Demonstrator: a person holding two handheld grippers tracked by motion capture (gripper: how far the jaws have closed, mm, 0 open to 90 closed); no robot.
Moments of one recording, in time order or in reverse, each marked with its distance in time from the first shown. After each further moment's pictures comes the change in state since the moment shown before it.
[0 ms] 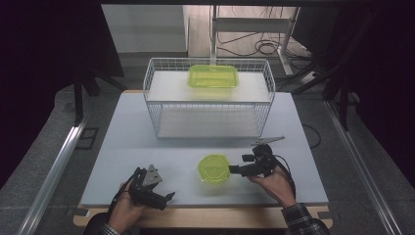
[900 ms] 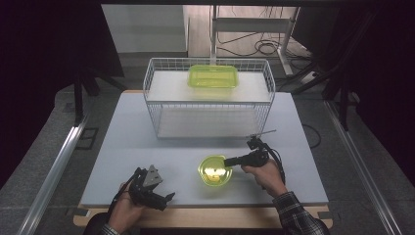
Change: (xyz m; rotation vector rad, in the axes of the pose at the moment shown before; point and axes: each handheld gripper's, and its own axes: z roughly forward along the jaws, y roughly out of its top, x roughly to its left) left arm -0.001 0.000 0.000 0.004 0.003 0.009; right arm -0.024 0.014 0.027 0.096 0.257 0.235
